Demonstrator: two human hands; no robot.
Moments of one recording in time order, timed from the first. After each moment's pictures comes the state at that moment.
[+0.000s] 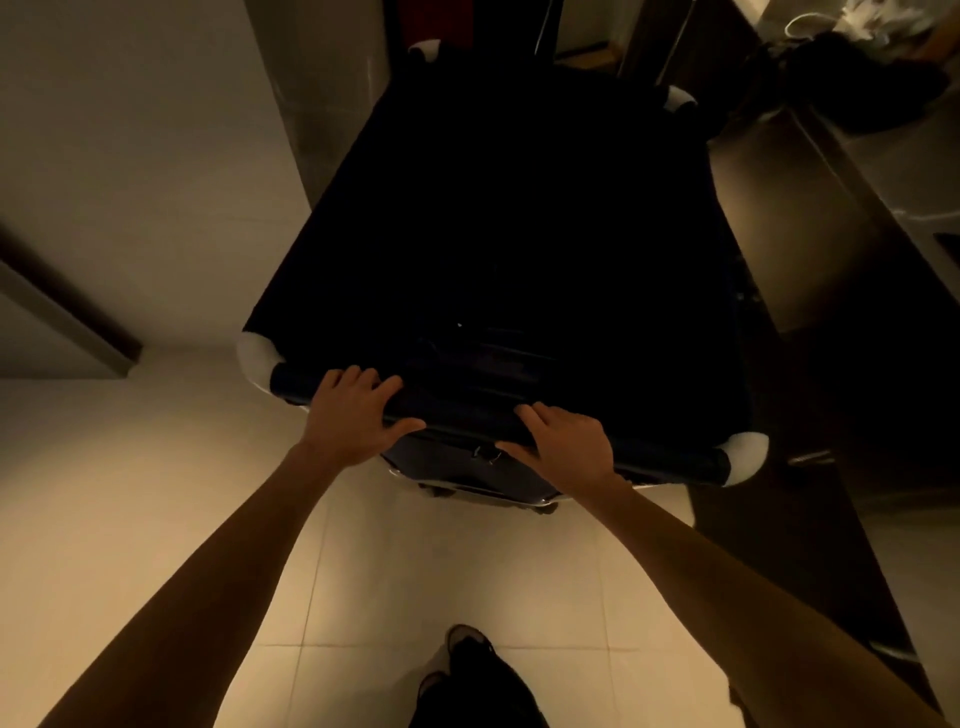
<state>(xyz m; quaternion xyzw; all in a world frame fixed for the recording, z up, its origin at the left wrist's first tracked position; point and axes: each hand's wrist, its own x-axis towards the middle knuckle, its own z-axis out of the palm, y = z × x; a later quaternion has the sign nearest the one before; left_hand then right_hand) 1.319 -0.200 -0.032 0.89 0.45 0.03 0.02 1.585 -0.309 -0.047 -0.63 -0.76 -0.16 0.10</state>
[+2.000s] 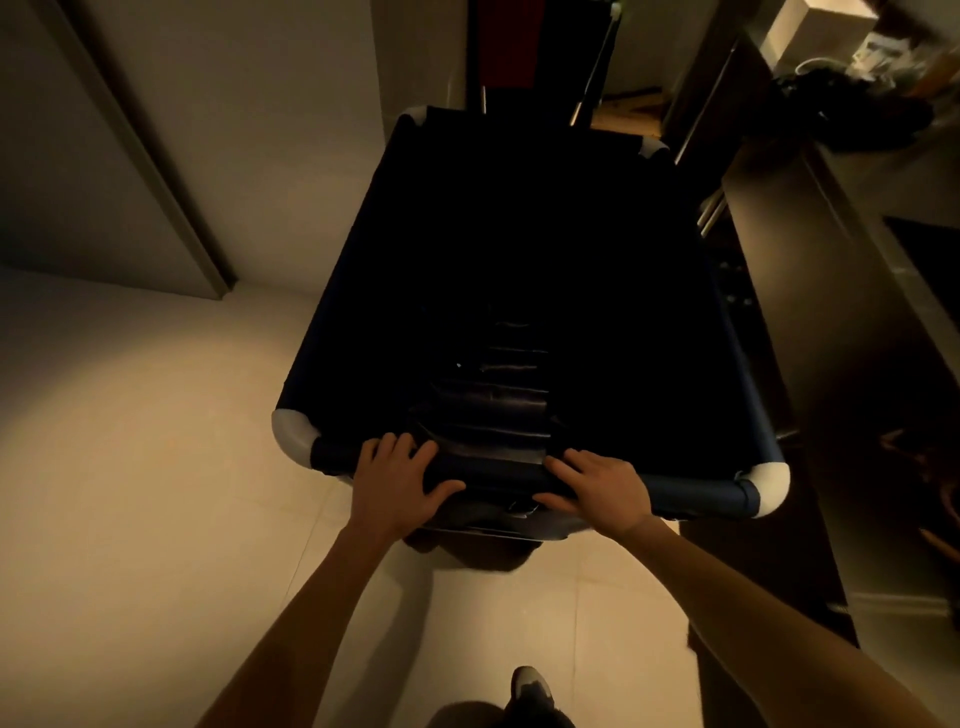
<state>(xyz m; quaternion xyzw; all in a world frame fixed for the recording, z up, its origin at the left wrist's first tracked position) 1.317 -0.608 -0.038 0.82 0.56 0.11 0.03 1.601 -0.640 -0.034 -0.51 -0.85 -0.10 0.10</state>
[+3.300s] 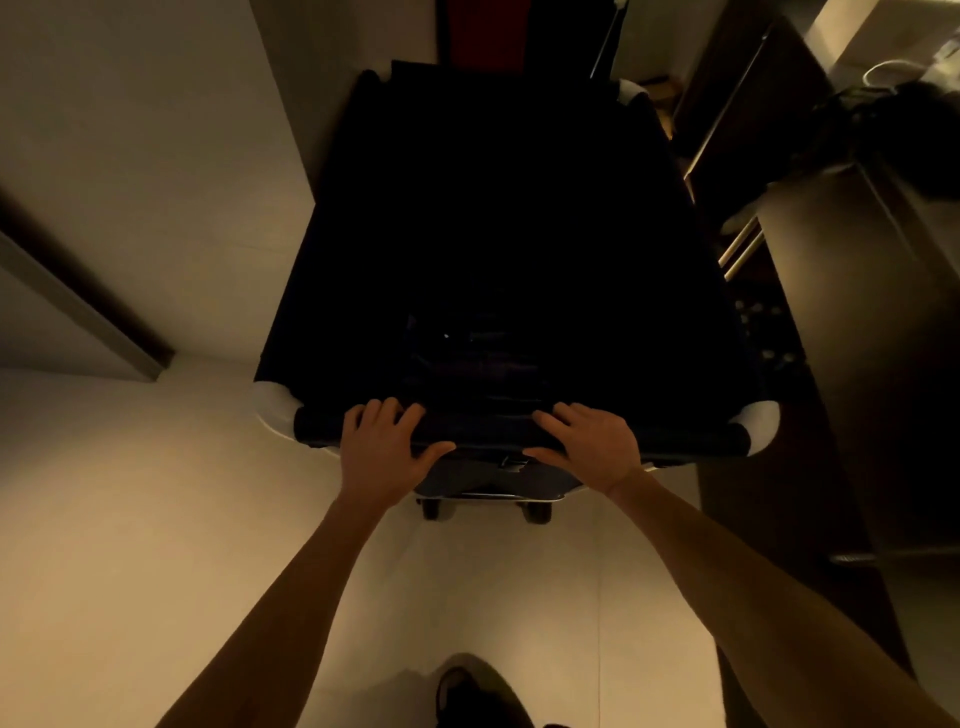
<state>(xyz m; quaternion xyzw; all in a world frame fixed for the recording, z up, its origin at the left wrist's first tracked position) 1.411 -0.163 -0.044 0.81 0.57 0.14 0.00 1.691 -0.191 -0.042 -0.54 -0.82 -0.13 0.11</state>
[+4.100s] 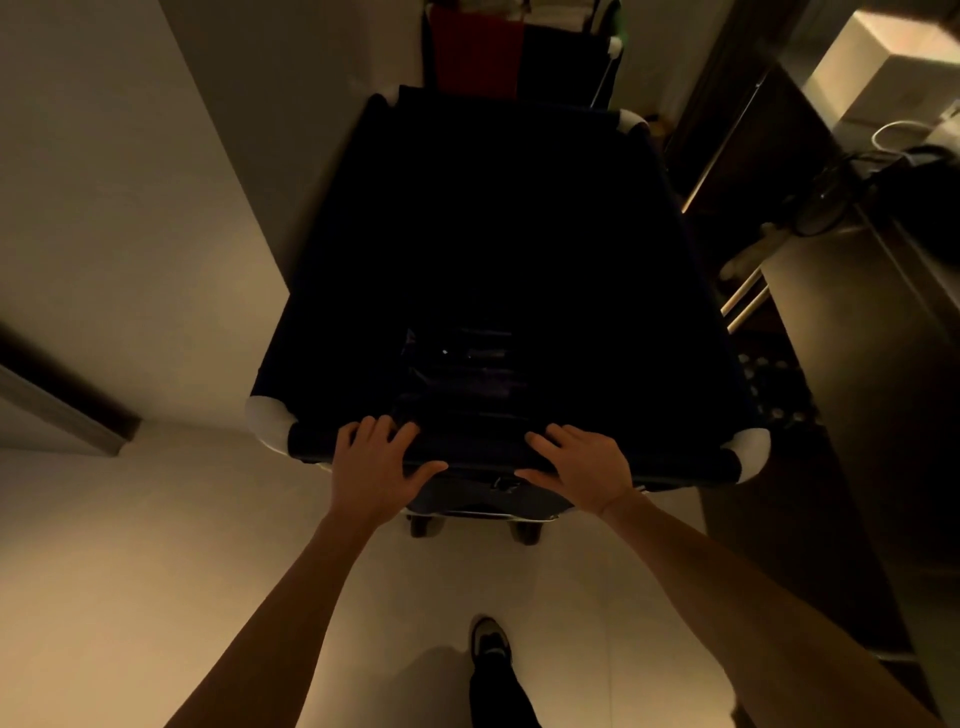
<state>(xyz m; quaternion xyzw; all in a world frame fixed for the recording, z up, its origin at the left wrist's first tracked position) 1.433 0.022 -0.041 0.83 0.55 0.12 0.00 1.713 -0.017 -0.042 -0.55 -0.82 -0.13 0.11</state>
